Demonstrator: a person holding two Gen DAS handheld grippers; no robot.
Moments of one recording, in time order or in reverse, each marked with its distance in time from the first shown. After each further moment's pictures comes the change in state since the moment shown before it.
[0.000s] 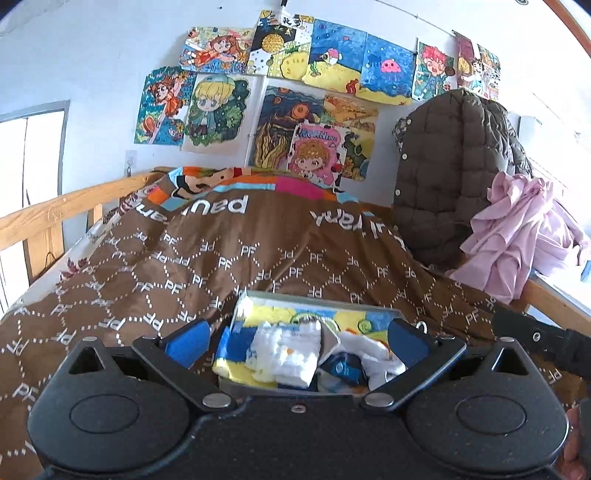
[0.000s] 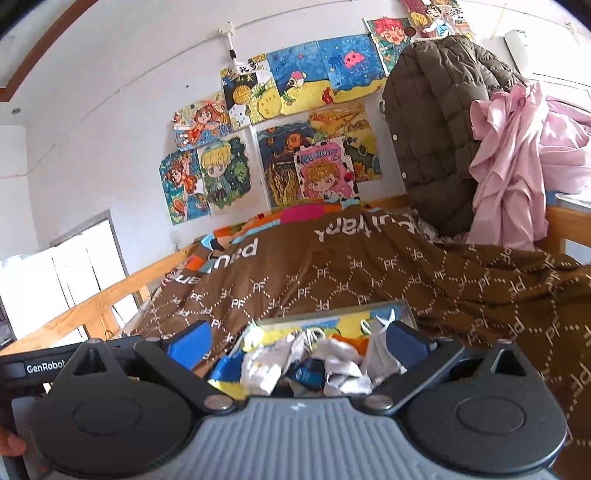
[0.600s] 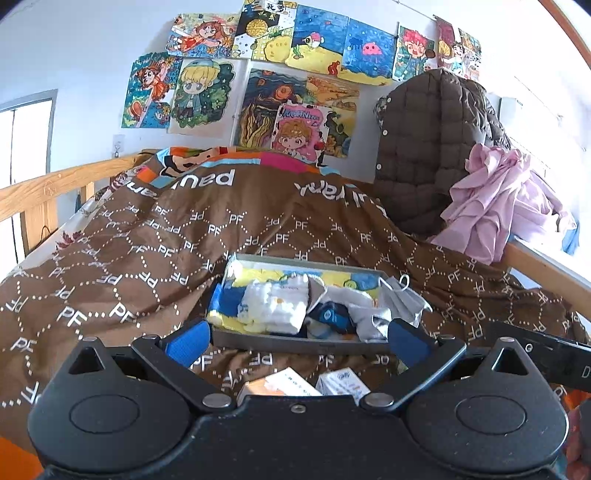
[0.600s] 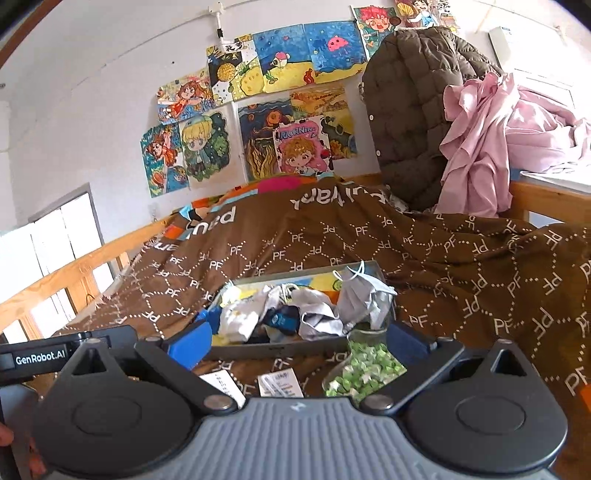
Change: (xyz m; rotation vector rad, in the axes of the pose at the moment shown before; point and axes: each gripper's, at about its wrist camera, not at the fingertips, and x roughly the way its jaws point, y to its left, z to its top) left arm -0.026 0.007 -0.053 0.027 0.046 -0.053; right arm -0.038 0.010 -0.050 -0.028 0.057 -0.101
